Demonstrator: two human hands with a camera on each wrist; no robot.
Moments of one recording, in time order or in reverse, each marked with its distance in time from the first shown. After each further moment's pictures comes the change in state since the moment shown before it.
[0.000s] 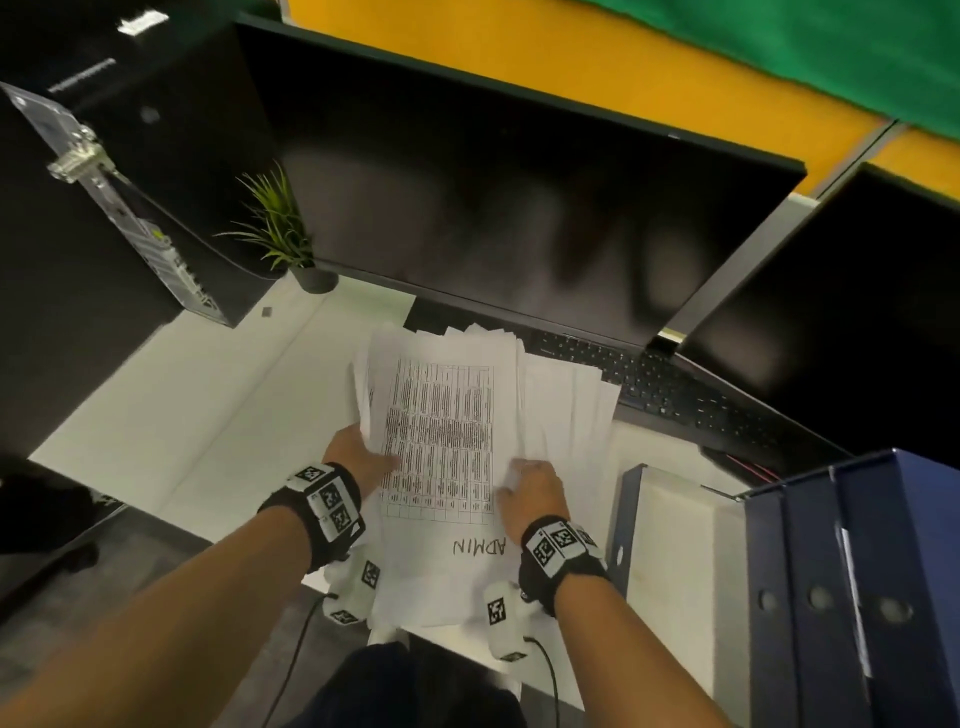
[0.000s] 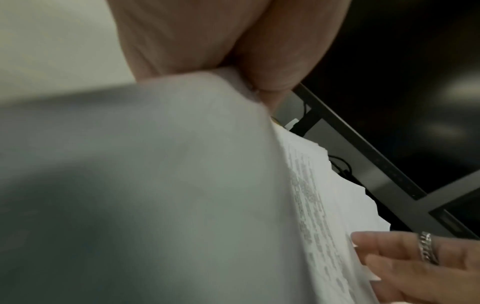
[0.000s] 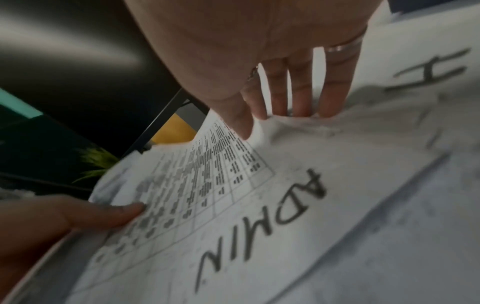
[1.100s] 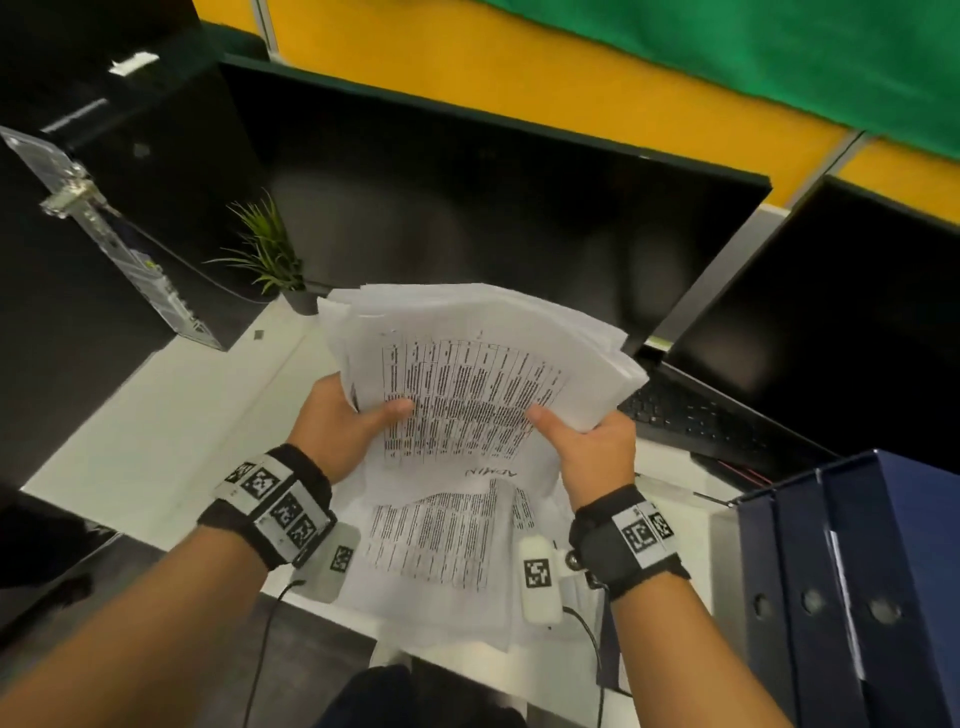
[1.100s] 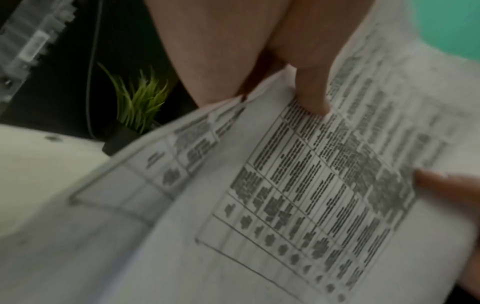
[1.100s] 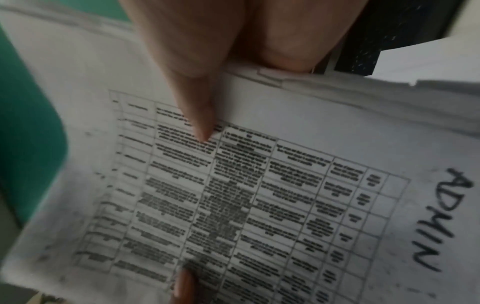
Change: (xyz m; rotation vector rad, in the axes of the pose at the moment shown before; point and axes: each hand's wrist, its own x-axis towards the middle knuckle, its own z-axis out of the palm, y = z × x) left_hand -0.046 0.075 -0.043 -0.204 -0.056 0.532; right_hand -0.036 -0.047 -0.115 1.052 0.274 -0.298
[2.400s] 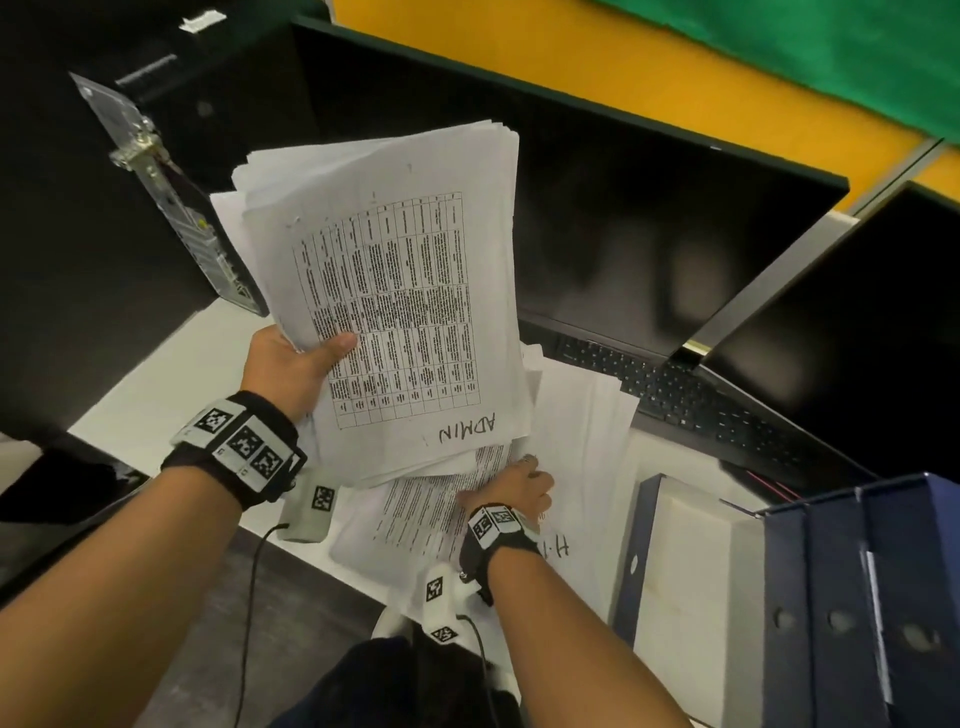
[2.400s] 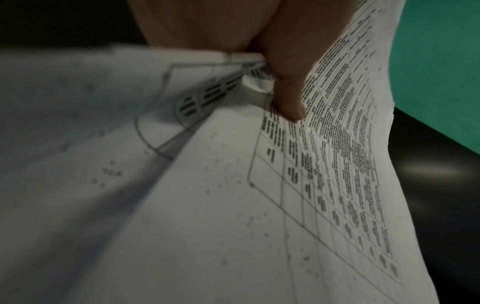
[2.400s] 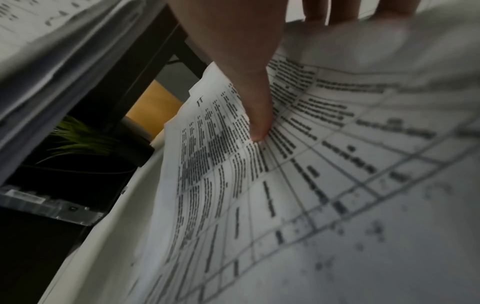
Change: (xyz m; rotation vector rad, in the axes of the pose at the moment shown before) left_hand 0.001 -0.002 -0.059 -0.229 0.358 -0.033; right_hand -0.024 0.128 0.087 -1.046 -0.054 0.656
